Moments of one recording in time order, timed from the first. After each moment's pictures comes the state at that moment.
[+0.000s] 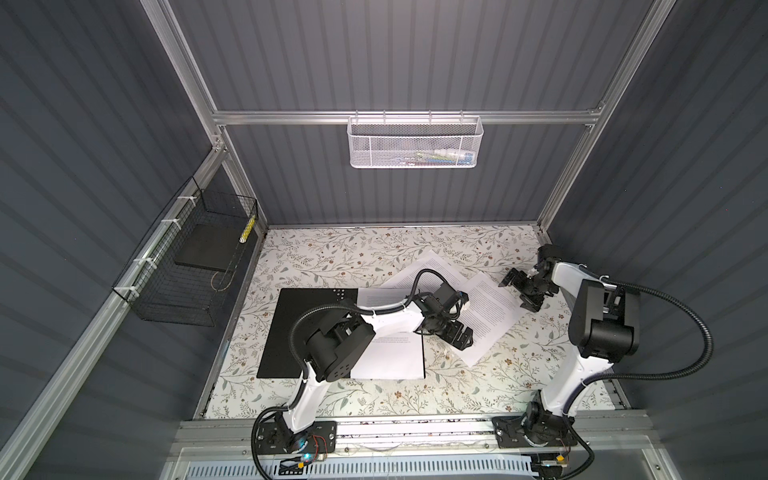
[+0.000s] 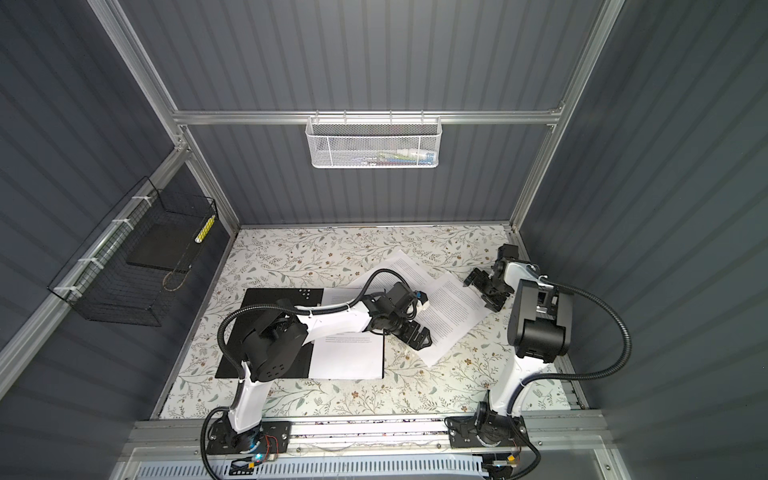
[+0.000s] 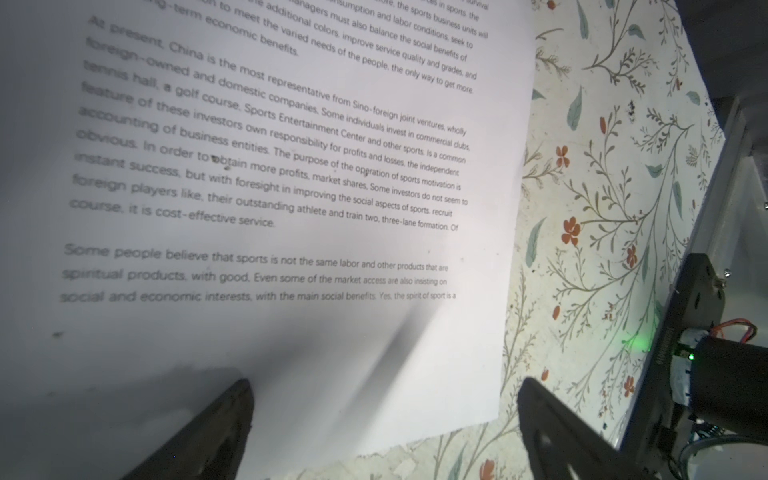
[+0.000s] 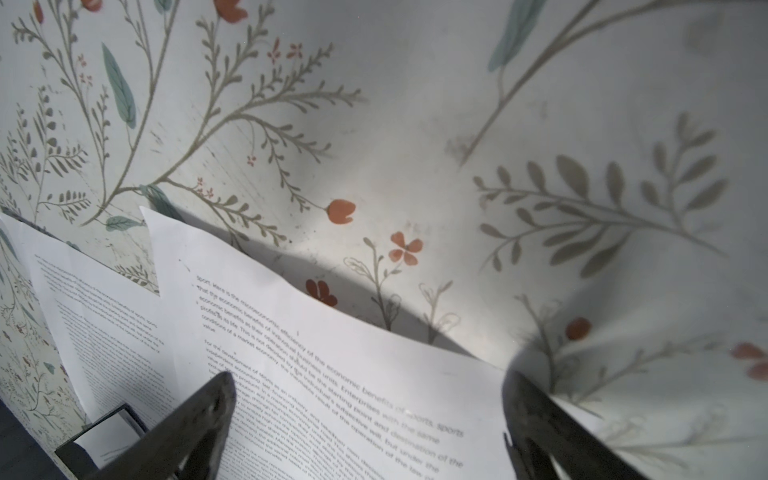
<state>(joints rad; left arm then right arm) -0.98 2.11 1.47 -0.36 0.33 -0.31 -0.23 1.89 1.24 -0.66 -0.30 0.49</state>
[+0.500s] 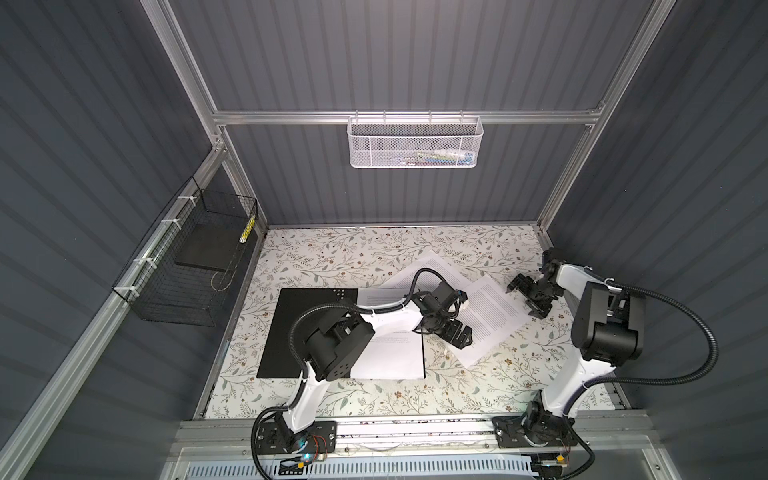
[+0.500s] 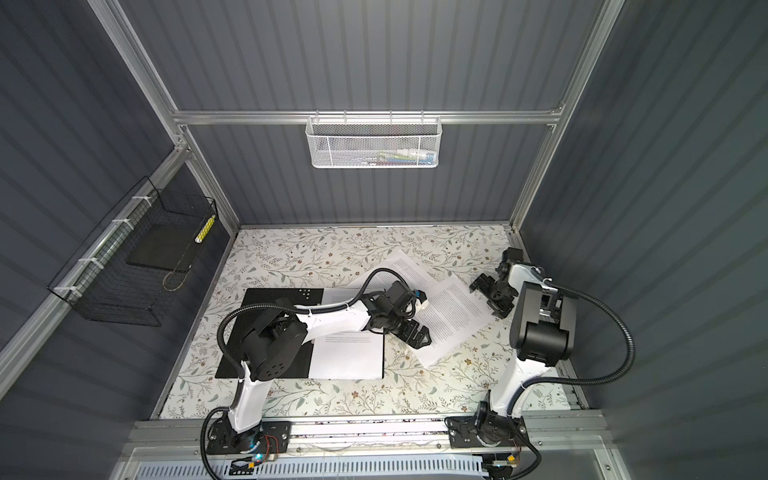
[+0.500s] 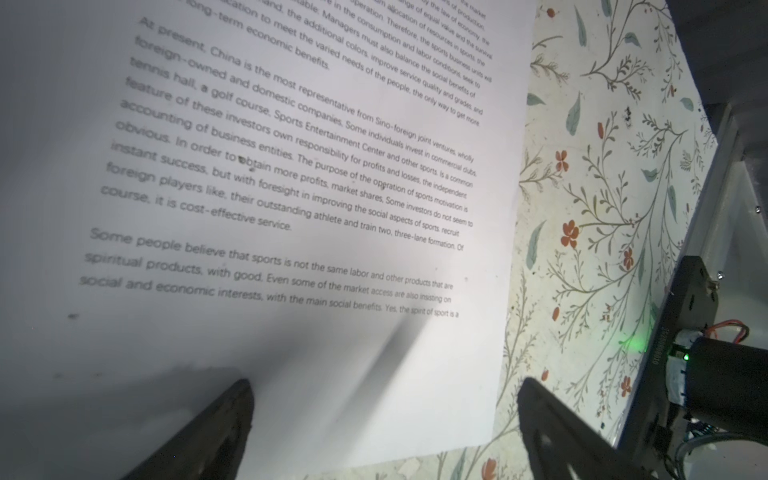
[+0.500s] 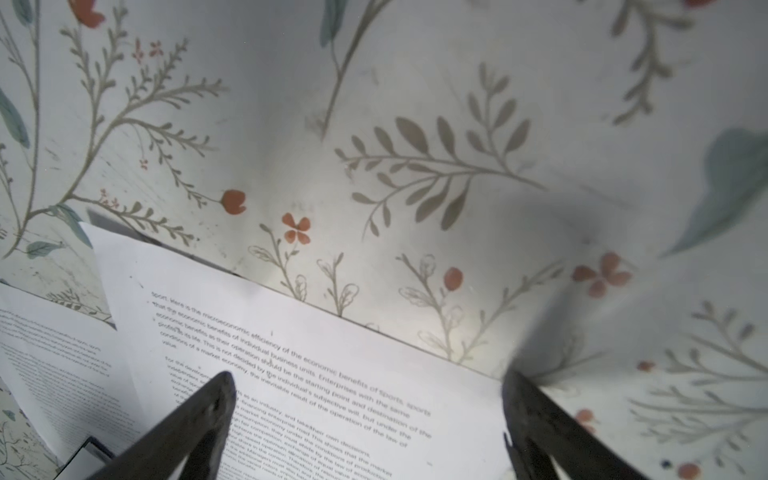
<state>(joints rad) -0.97 2.11 1.47 -0.35 0.35 -0.31 -0.27 1.86 1.20 -0.71 -0.21 0.54</state>
